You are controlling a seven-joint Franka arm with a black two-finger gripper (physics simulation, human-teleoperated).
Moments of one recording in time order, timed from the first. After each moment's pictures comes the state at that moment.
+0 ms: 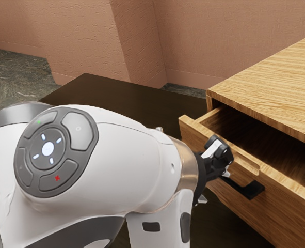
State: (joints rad) arm 0.16 -0.51 -0.69 -2.08 0.14 2.27 1.31
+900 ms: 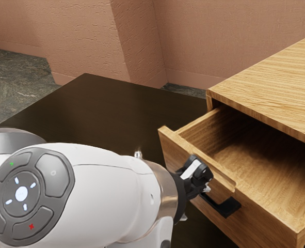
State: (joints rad) arm 0.16 -0.62 -0.69 -2.18 0.10 2.25 1.30
